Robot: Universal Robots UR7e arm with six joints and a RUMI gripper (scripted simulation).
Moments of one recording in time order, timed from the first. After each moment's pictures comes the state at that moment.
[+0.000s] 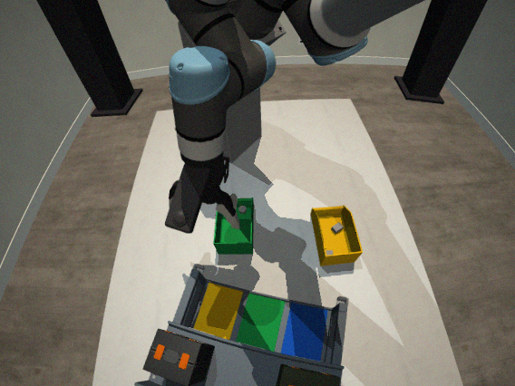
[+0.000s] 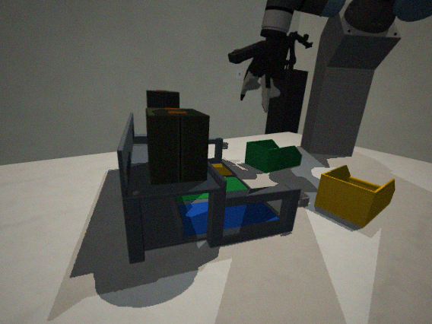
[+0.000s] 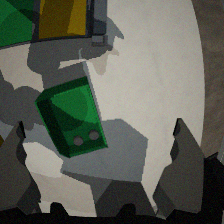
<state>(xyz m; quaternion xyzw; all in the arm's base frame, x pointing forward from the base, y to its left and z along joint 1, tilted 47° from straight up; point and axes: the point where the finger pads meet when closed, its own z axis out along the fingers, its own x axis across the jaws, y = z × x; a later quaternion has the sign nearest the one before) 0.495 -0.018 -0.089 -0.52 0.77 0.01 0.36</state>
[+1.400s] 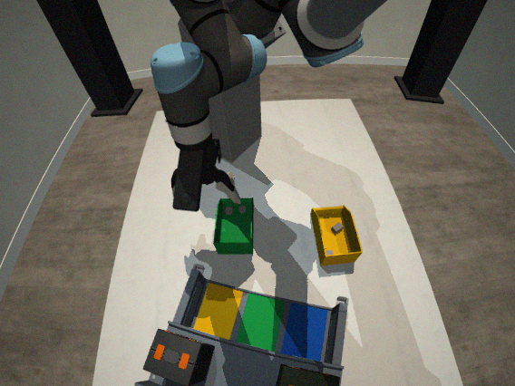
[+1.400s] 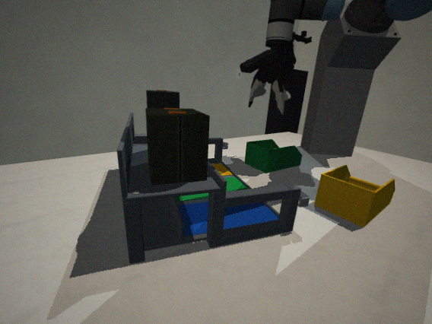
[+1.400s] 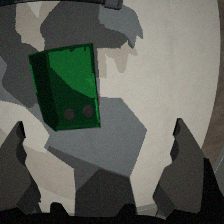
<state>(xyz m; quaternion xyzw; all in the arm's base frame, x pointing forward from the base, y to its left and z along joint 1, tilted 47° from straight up) 0.454 0.003 -0.126 -0.59 0.71 0.03 0.38</state>
